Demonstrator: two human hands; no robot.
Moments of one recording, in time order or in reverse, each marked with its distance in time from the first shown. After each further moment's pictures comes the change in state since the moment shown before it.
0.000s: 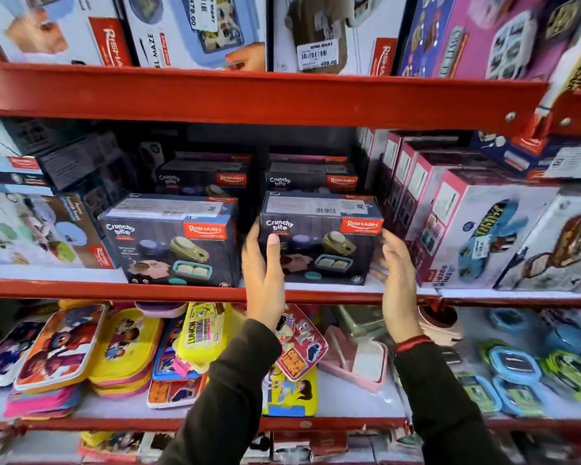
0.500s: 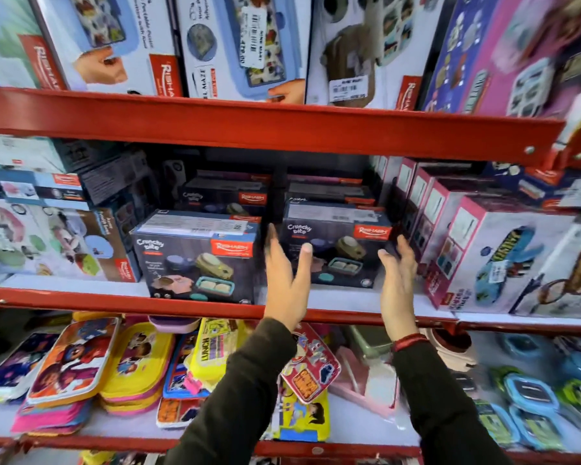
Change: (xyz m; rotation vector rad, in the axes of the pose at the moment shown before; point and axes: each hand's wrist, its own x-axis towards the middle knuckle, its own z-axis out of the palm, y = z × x) left_hand 0.021 0.012 -0.005 0.143 -0.156 0.095; right_hand 0.018 -0.007 0.037 -0.041 0.083 -0.033
